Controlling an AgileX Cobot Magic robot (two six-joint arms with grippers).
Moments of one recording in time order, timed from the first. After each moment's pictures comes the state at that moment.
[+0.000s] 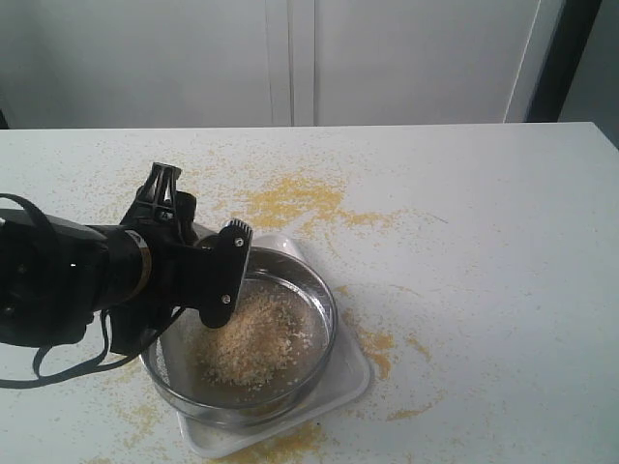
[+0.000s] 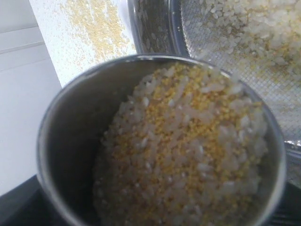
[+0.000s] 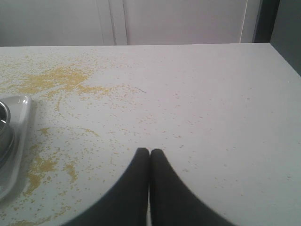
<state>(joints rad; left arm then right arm) -0.83 1.53 -0.76 1.34 0.51 -0.10 0.12 0.01 -0.01 0.04 0.32 0.06</state>
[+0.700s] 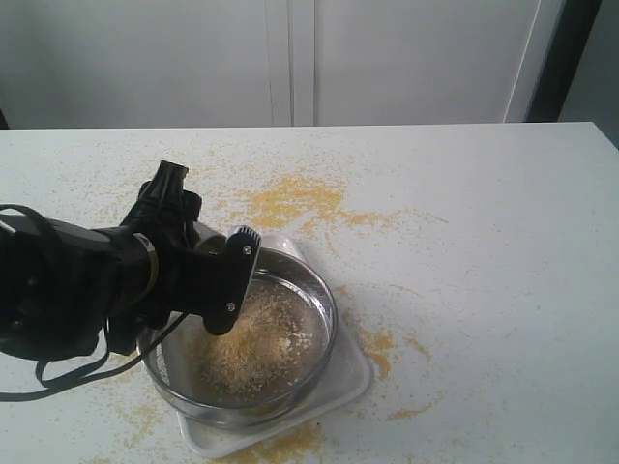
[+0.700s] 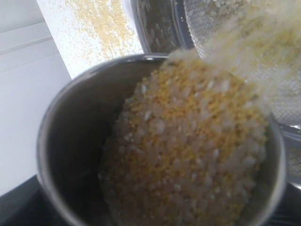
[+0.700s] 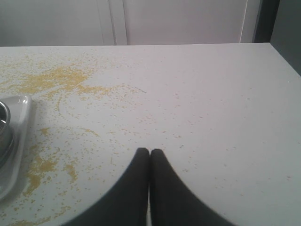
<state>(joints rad) -0.89 1.53 -0.77 1.34 0.61 -0.06 0.12 0.01 -0.01 0.04 0.32 0.06</state>
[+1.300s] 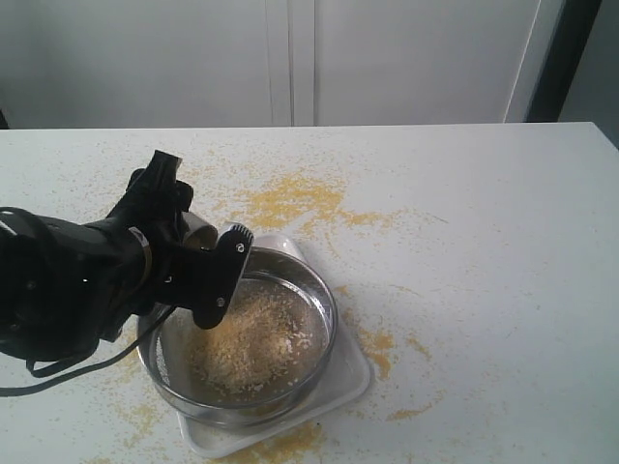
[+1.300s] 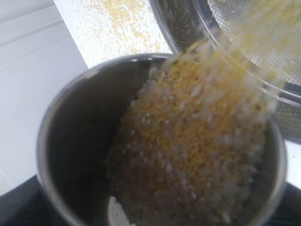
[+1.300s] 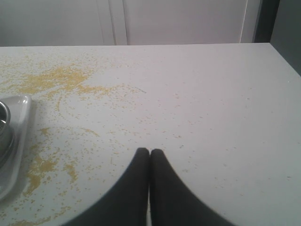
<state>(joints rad) -0.89 1.53 -0.77 1.40 0.69 -0.05 0.12 0.01 -0.01 0.04 0.32 0.06</state>
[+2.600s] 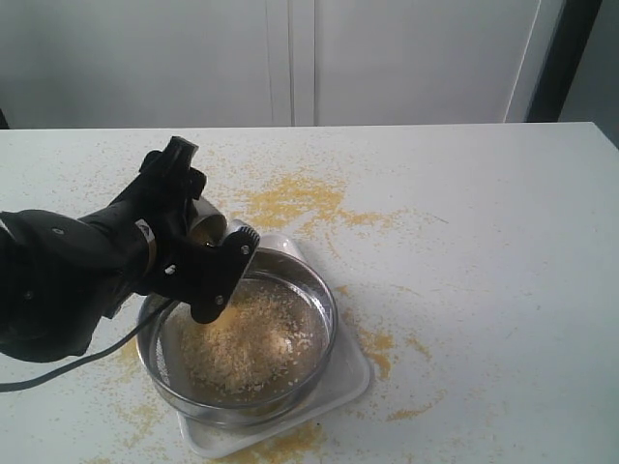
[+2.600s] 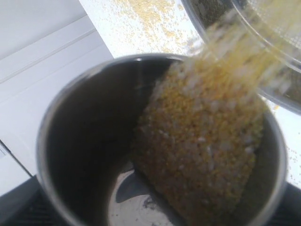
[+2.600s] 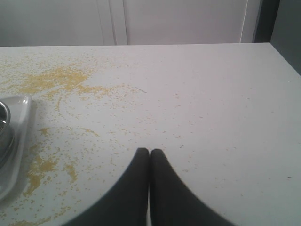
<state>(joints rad) -0.89 1.53 -0.77 1.57 0.69 -0.05 0.12 0.01 -0.01 0.04 0.32 0.06</state>
